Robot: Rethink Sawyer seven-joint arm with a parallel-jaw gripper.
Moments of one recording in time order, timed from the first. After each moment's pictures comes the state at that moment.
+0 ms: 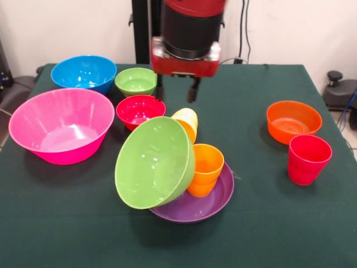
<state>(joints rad) -0.44 -0.63 0.38 1.39 -0.49 1.08 1.84</state>
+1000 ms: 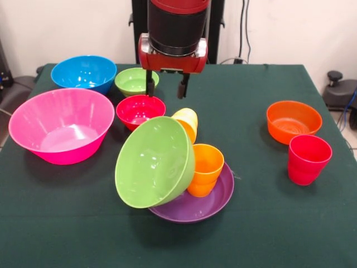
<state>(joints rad) -0.48 -0.64 0.40 1.42 -0.50 1.07 1.84</state>
